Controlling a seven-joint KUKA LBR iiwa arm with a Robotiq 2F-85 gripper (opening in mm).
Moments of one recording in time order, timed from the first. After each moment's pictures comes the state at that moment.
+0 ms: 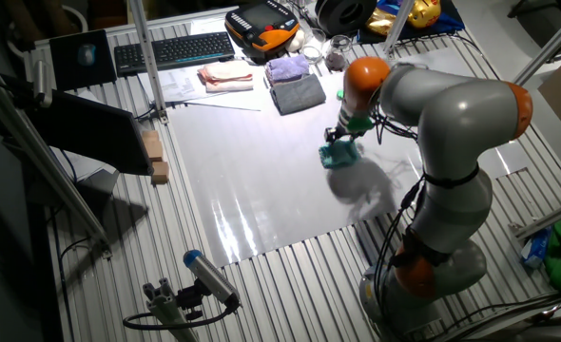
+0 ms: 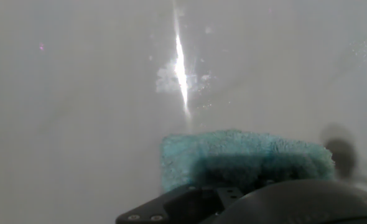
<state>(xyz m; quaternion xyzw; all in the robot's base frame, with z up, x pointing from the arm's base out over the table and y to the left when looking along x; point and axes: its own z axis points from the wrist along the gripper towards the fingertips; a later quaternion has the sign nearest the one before) 0.532 -0.036 0.081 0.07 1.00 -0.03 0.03</state>
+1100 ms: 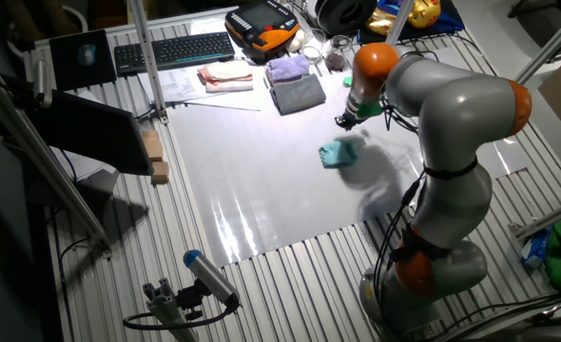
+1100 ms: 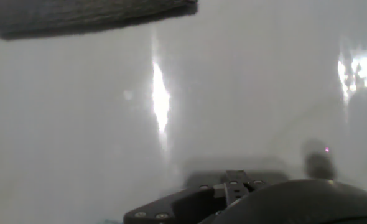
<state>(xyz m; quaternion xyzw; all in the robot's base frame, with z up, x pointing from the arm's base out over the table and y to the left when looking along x) 0.584 -0.092 0.065 0.04 1.00 -0.02 0.06</state>
